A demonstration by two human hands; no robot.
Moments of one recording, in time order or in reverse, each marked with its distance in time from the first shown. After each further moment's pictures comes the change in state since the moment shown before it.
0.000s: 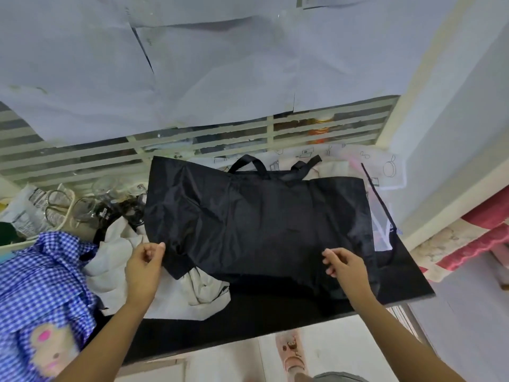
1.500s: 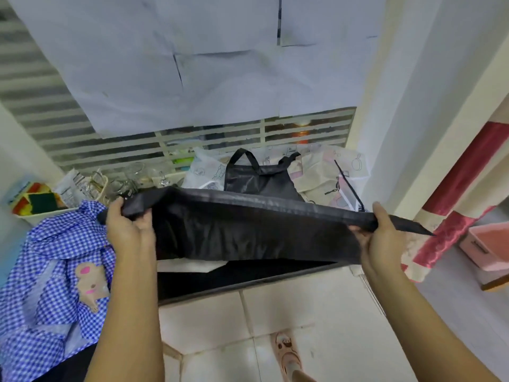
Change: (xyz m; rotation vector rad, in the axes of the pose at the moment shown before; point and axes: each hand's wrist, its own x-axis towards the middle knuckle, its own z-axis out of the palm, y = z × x) left_hand -0.100 0.085 -0.100 -1.515 0.171 -0.256; right_hand -0.170 -0.079 -0.084 1.005 0.365 0.042
